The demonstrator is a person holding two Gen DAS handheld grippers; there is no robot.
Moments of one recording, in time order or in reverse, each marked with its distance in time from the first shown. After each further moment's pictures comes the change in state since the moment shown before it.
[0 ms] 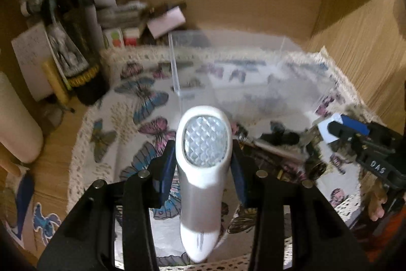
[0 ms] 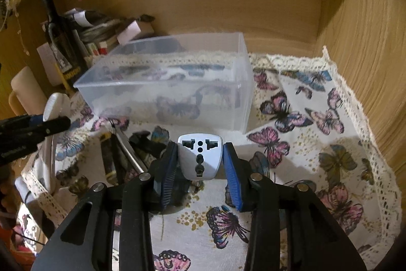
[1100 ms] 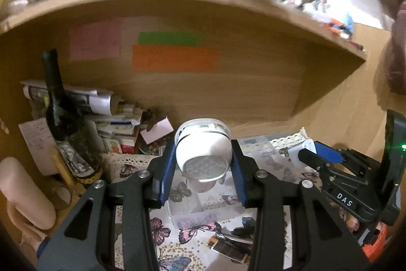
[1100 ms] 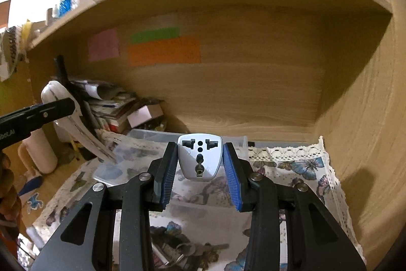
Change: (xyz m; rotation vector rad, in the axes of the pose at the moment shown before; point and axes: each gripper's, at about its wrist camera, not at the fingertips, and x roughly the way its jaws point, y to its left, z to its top) left arm -0.052 -0.014 0.095 -0.002 -0.327 -0.054; right arm -0.025 0.018 0.086 -0.055 -0.265 -0.012
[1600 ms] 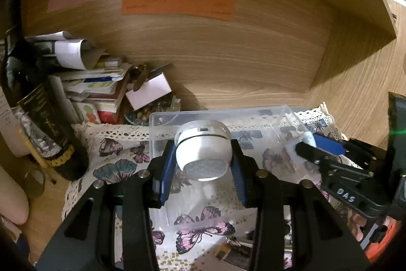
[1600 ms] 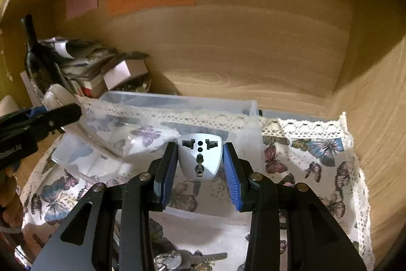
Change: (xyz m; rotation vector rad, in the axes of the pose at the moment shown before) left arm 0.087 0.013 -0.033 -0.025 0.156 -0.006; right arm 0.078 -0.007 -0.020 -0.016 0.214 -0.004
